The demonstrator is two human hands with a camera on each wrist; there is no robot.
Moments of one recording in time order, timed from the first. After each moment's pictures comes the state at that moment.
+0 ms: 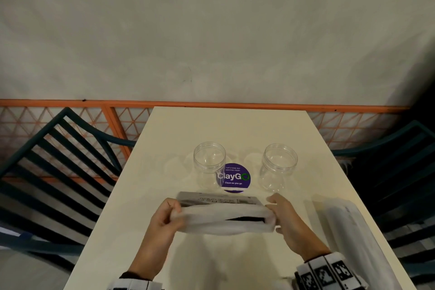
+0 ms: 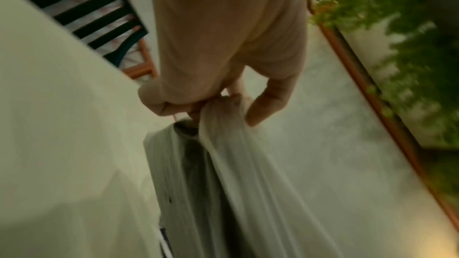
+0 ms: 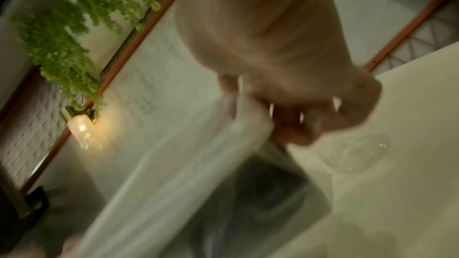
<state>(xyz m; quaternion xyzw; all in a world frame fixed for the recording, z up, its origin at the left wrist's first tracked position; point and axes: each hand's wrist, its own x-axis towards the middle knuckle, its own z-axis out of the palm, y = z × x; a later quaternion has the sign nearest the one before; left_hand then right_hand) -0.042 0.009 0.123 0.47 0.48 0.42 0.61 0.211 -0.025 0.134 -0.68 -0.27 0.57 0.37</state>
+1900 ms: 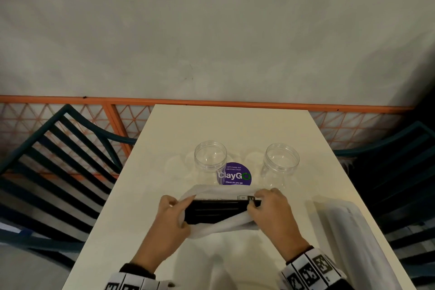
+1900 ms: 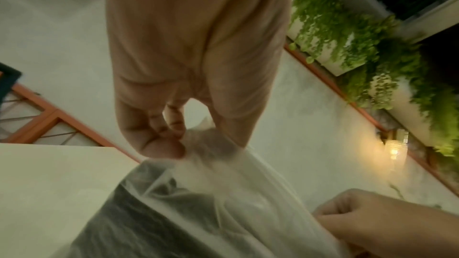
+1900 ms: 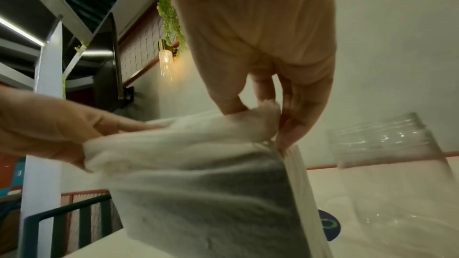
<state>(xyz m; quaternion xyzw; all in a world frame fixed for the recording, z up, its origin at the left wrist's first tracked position) -0.036 0.017 0.131 0.73 0.54 0.18 0.37 0.185 -0.010 0.127 -0.79 -0.55 0.17 0.24</state>
